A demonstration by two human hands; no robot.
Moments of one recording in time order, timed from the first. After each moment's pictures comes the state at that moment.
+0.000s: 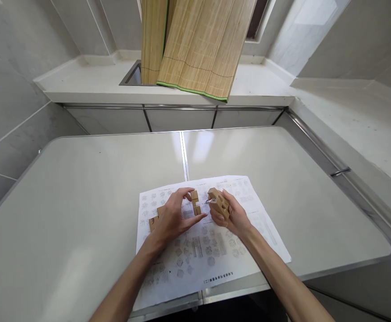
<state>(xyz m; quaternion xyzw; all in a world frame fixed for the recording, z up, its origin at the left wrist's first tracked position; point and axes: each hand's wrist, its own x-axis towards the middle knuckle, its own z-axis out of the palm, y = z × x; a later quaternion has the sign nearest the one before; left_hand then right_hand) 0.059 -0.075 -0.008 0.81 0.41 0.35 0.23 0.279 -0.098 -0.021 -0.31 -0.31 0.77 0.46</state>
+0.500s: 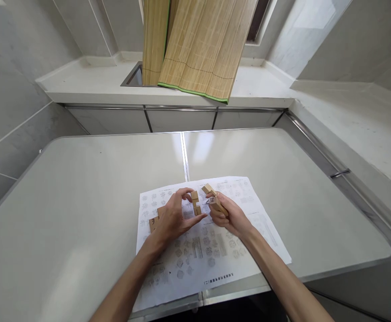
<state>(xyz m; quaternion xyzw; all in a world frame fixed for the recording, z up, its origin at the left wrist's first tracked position) 0.059 -0.077 -0.010 0.80 0.44 0.35 0.23 0.280 -0.102 -0.021 -0.33 -0.33 0.76 0.45</state>
